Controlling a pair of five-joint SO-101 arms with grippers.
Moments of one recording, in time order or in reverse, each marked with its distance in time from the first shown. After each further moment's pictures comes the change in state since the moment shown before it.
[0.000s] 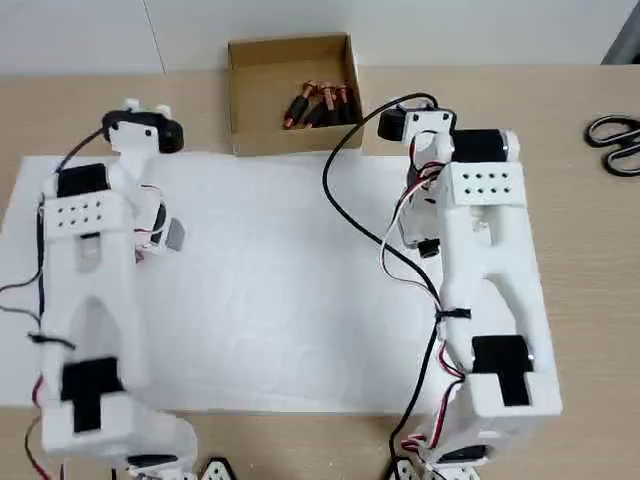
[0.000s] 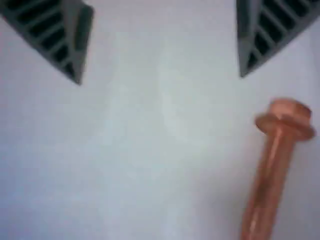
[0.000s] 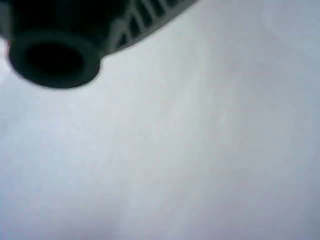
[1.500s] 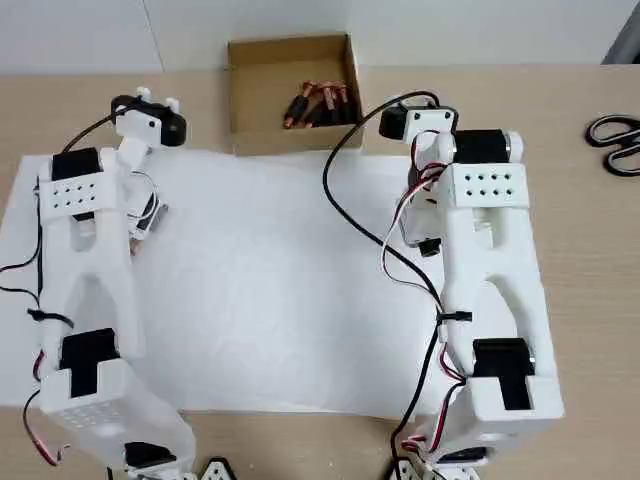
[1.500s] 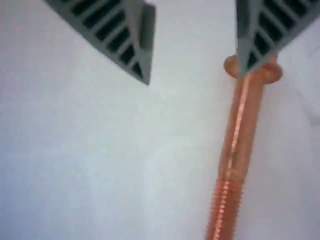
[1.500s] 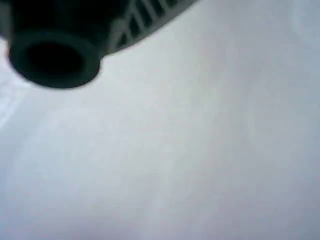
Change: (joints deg) left arm -1.1 6.9 -9.0 -2.1 -8.8; right arm 0.0 -0.4 0.0 0.0 0.0
